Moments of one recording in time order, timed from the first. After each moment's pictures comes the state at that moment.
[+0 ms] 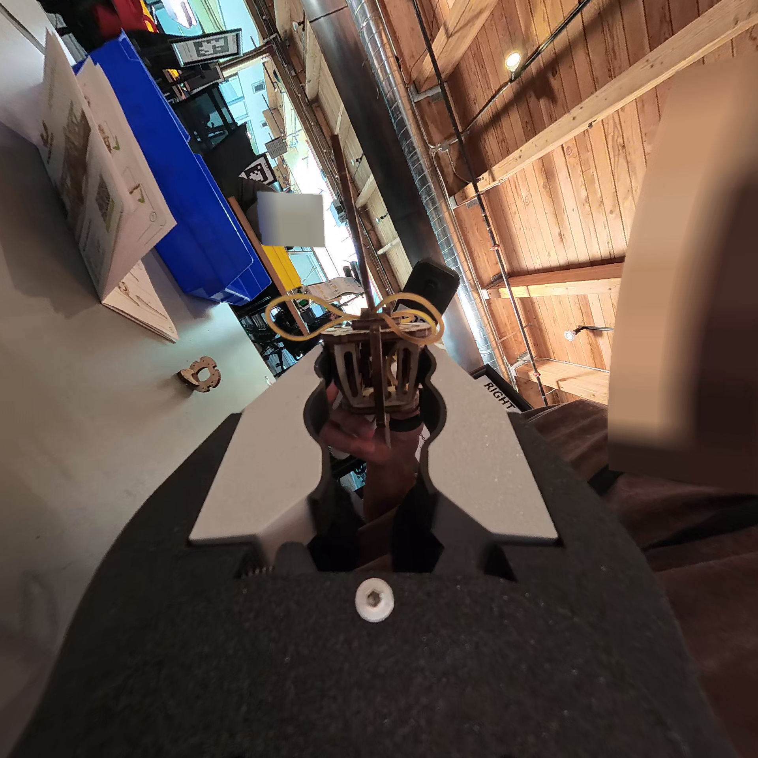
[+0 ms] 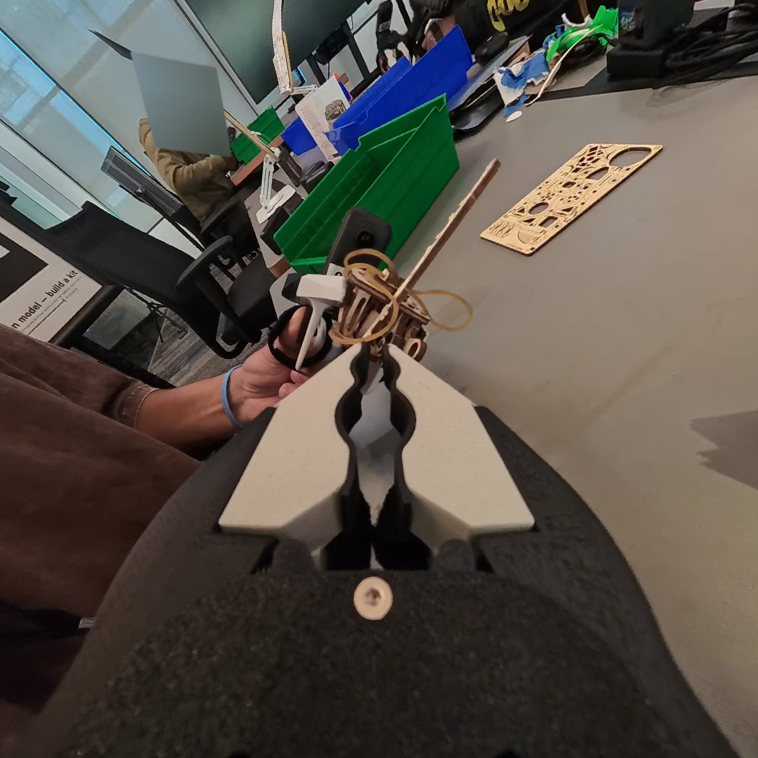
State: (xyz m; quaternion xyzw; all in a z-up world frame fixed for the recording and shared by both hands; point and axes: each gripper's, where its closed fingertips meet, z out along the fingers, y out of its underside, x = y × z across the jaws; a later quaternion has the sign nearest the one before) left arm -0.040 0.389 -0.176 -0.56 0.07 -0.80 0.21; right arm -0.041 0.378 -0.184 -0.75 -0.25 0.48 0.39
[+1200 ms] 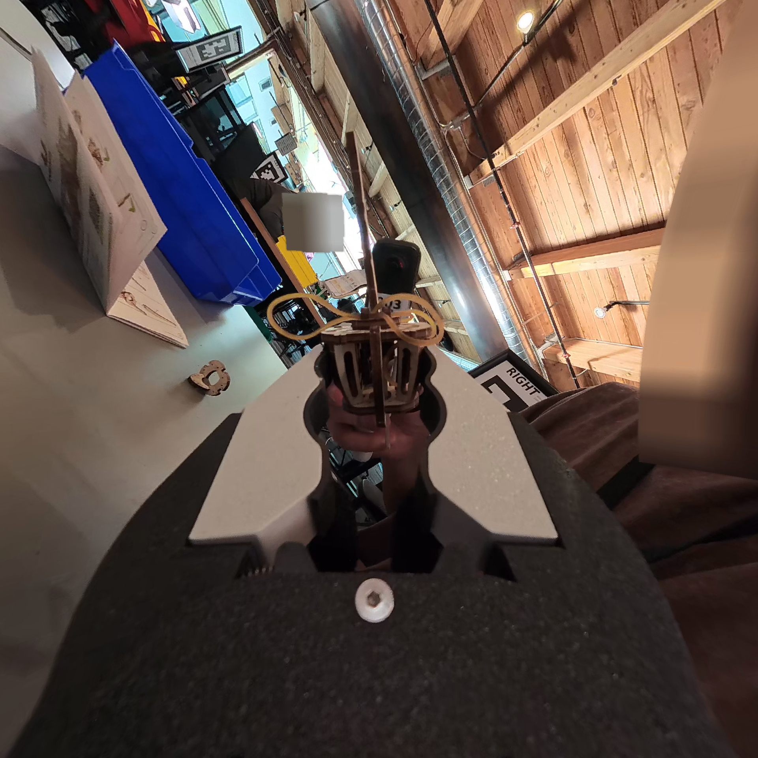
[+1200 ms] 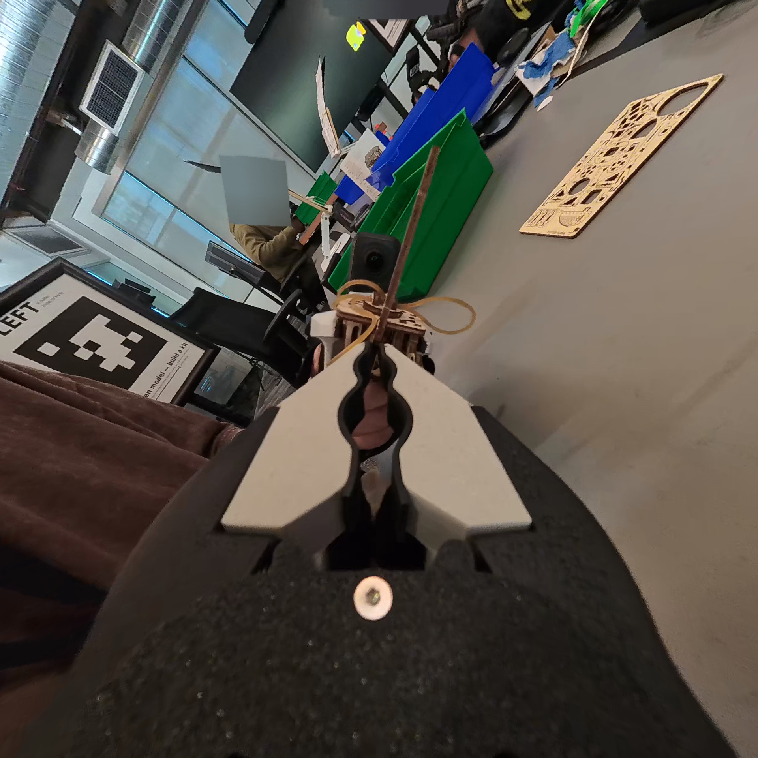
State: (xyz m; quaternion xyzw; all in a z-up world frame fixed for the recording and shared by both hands) left arm -0.033 0.383 -0.172 -0.58 0.10 -0.78 0.23; right arm -0.037 0.381 -0.175 -0.73 -0.15 0.58 0.33
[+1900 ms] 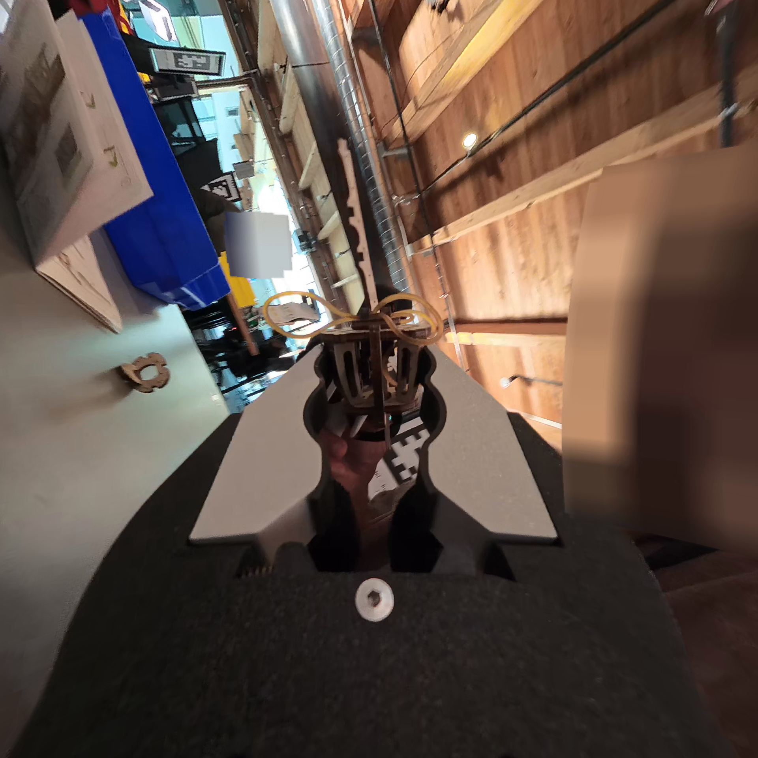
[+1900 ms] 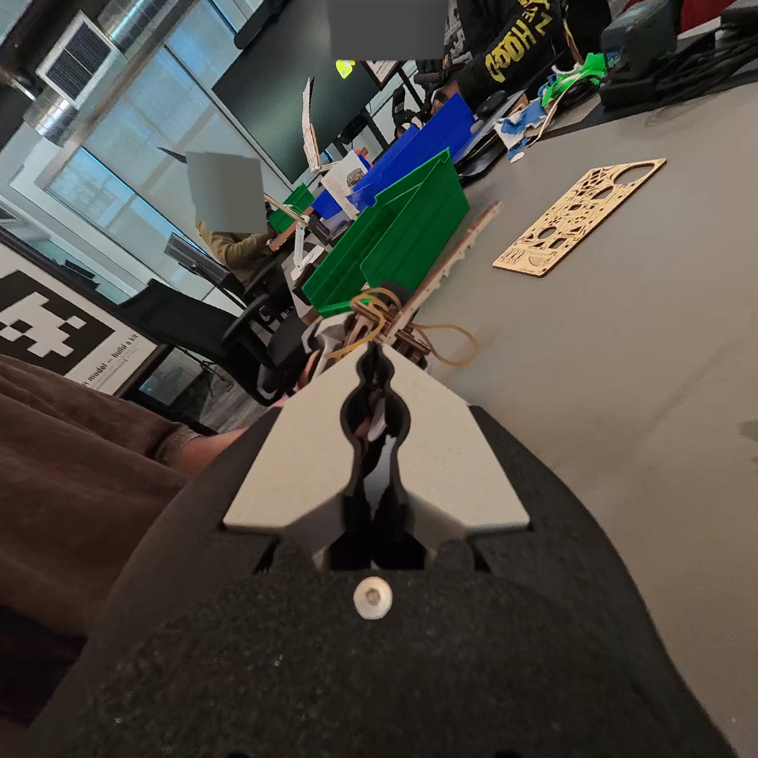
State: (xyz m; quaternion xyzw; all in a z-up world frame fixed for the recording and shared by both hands) left arm -0.032 0.388 -0.173 -0.52 -0.01 -0.84 0.16; right arm -0.037 0.384 -0.174 -0.72 -0.18 0.54 0.40
